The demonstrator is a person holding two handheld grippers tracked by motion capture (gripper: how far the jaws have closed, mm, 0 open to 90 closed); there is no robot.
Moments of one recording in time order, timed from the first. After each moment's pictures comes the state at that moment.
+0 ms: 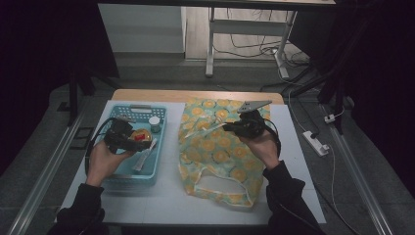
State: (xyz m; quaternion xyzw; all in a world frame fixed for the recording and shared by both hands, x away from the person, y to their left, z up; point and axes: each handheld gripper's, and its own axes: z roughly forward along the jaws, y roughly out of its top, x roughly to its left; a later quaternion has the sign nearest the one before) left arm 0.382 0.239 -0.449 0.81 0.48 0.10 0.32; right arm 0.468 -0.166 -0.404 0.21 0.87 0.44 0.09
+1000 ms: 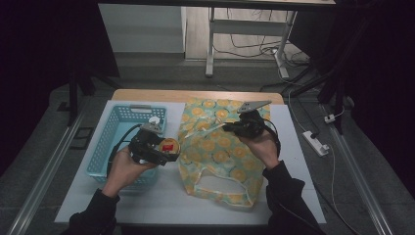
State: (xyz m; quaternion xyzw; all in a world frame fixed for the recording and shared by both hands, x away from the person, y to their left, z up) left arm 0.362 0.157 -0.431 0.85 0.36 0.05 0.37; right arm 0.471 -0.166 -0.407 0.21 0.87 0.44 0.09
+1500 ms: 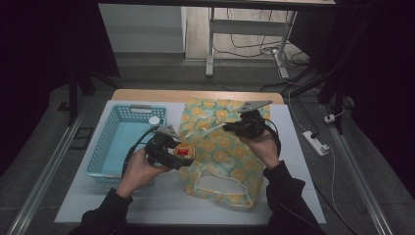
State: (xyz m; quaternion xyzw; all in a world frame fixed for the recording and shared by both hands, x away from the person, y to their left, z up) left arm 0.367 0.116 -0.436 0.87 0.33 0.03 0.38; right arm 0.472 -0.168 -0.407 0.21 0.87 0.44 0.08
